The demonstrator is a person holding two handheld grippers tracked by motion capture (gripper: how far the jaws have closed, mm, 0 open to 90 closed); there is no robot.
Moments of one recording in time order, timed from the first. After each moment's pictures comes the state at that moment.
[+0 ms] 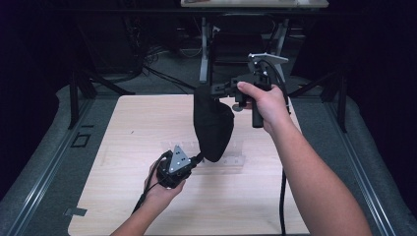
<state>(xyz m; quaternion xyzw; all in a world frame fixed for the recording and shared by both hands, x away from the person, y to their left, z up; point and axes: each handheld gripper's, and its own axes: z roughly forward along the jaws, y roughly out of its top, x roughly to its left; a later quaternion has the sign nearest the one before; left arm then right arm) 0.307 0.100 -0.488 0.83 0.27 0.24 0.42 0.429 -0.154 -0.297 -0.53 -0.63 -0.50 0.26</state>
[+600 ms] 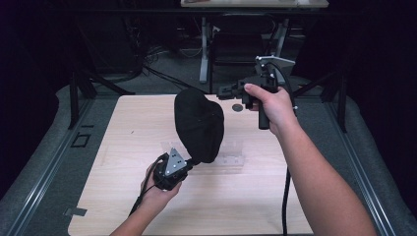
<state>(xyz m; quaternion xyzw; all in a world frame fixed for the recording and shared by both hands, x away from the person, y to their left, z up) 0.306 0.110 -0.498 0.83 0.27 0.24 0.42 0.429 -0.170 -0.304 -0.54 -0.62 -0.50 0.25</state>
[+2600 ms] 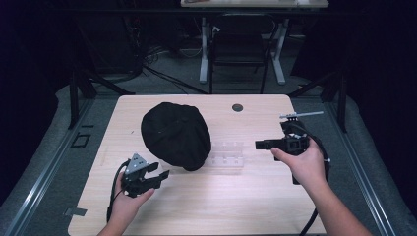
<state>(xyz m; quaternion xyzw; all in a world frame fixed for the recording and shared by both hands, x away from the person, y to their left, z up) 0.305 0.204 -0.529 0.78 0.41 0.17 0.44 0.339 -0.236 -0.397 -0.57 -0.73 -0.38 -0.03</state>
